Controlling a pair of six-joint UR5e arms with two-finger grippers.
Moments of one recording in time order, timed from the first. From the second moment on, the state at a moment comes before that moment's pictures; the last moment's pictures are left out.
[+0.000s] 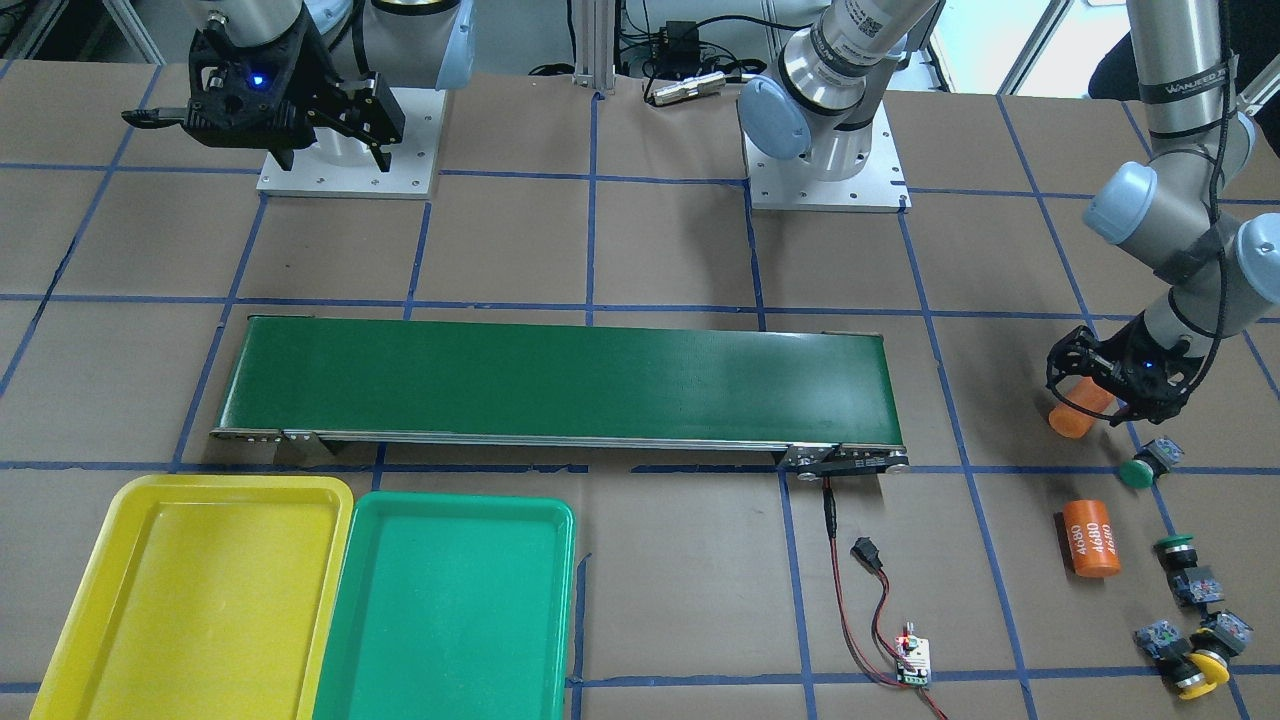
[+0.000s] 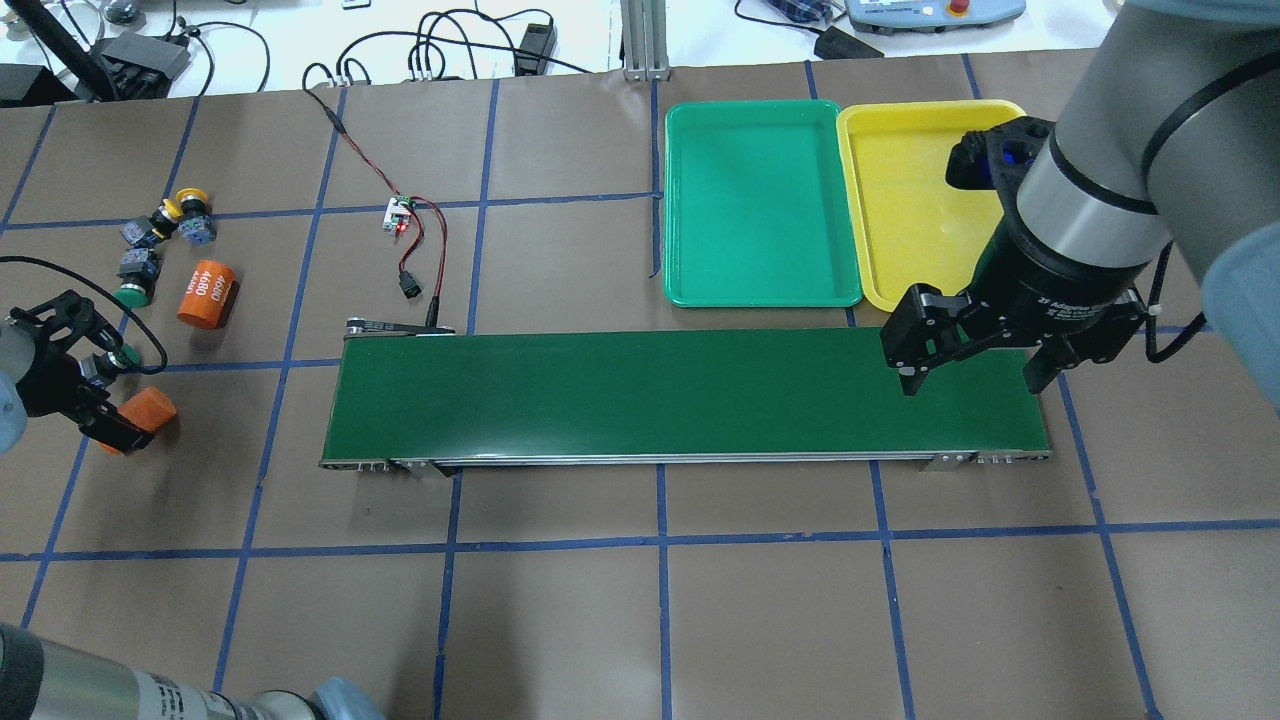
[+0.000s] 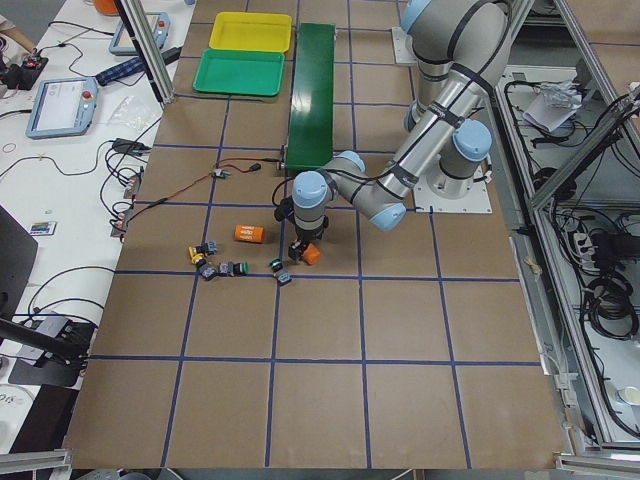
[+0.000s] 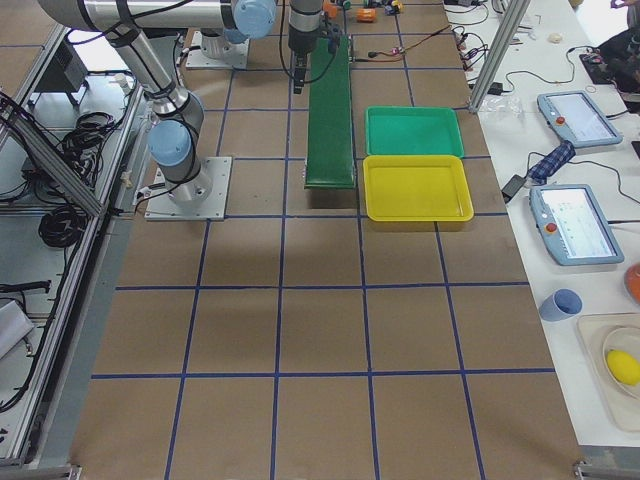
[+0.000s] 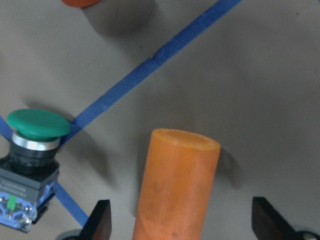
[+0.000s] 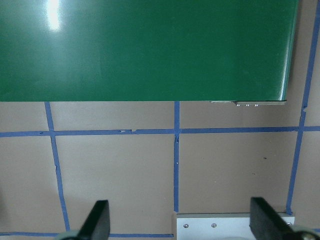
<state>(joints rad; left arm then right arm) -0.80 -1.94 -2.00 -0.78 1.56 1.45 1.56 -1.79 1.79 -1.44 -1.54 0.00</state>
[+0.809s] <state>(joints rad) -0.89 -1.78 -2.02 -0.83 1.54 1.81 1.56 -1.78 1.77 -1.55 -1.54 0.00</state>
